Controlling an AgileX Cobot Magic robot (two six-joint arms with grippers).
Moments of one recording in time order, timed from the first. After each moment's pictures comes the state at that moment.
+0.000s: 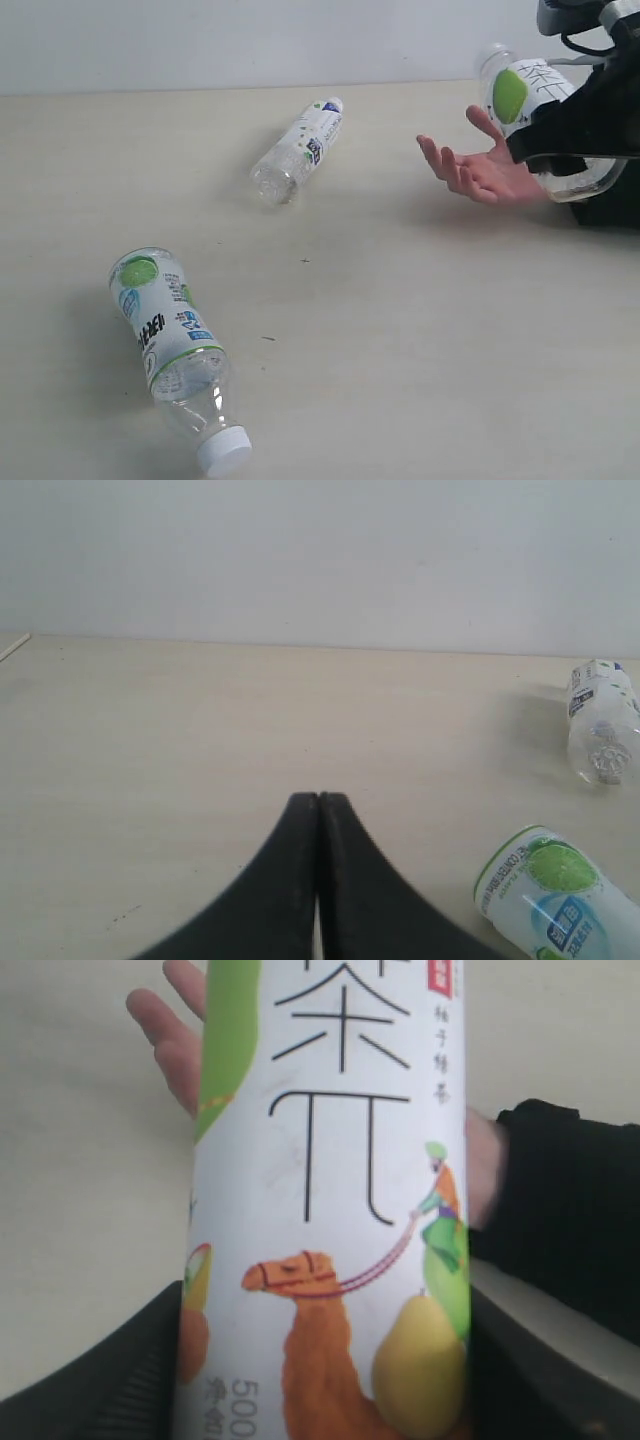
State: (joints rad) left arm 0.06 0.01 0.00 0.15 0.26 -0.19; right arm 0.31 1.38 -0.92 -0.24 0.65 0.18
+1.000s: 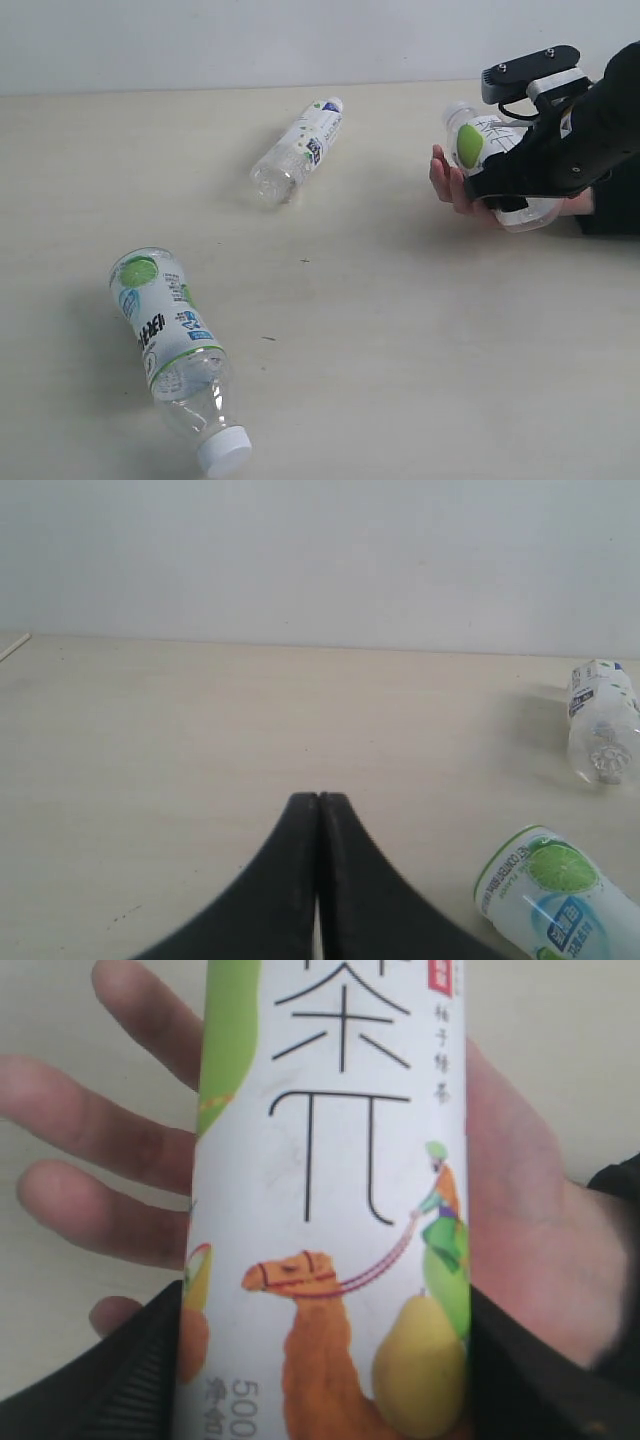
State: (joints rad) left arm 0.06 0.01 0.00 0.15 0.26 -0.19; right arm 0.26 1.69 -0.92 -0.24 0.40 0.16
